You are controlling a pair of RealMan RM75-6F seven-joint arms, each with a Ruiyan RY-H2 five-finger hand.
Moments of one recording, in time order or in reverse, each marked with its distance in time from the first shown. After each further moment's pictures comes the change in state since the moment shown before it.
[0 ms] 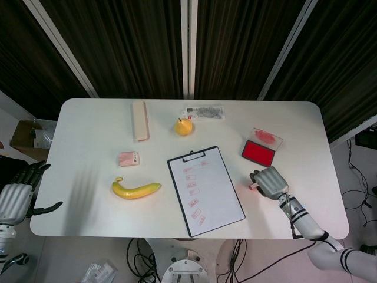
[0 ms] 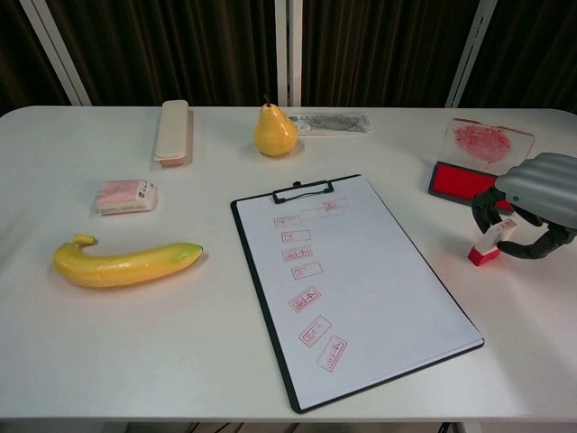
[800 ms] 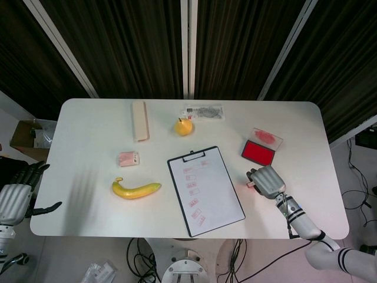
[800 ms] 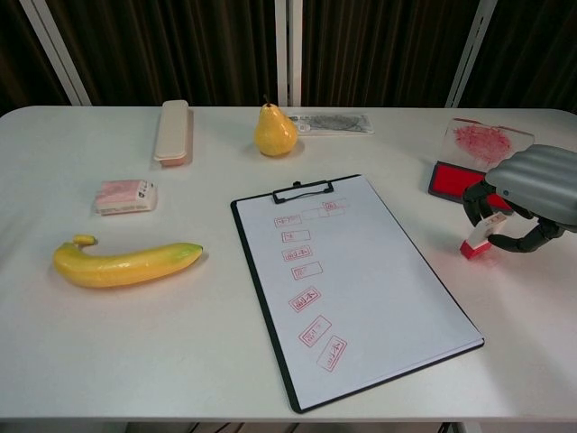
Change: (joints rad) left arm 0.003 -0.002 -0.001 0.008 0.000 0.001 -0.010; right arm 0.009 -0.010 0.011 -0.024 0.012 0.022 -0.058
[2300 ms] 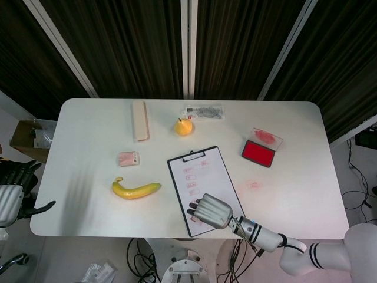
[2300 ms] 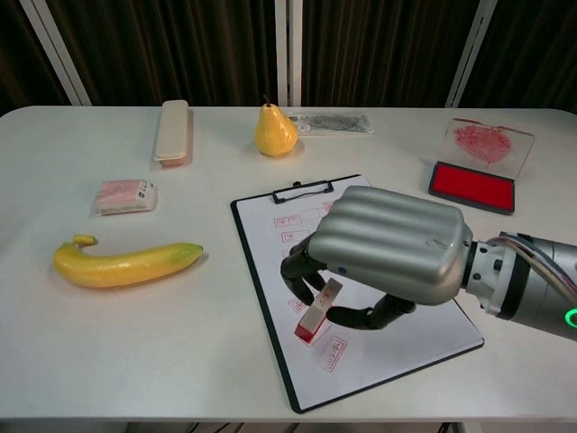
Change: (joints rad) left arm 0.021 0.019 -0.009 0.002 -0.007 0.033 -0.019; right arm 0.181 -0.097 -0.058 -0.246 -0.321 0.042 -0.002
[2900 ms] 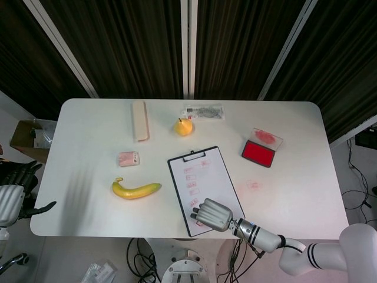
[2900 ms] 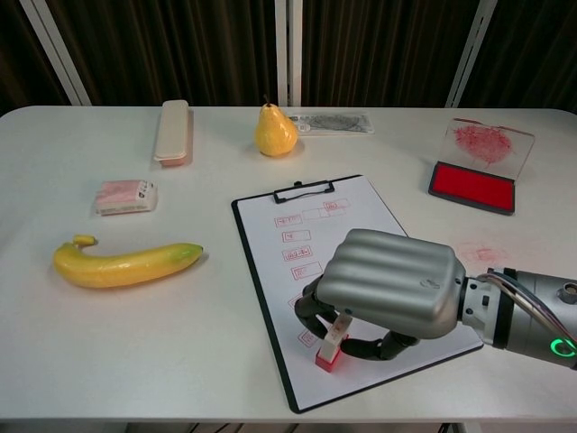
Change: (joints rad) left arm -0.002 -0.013 0.002 0.018 -0.006 -0.011 -0.012; right arm 0.002 -0.048 -0.046 0.081 0.048 -0.140 -0.022
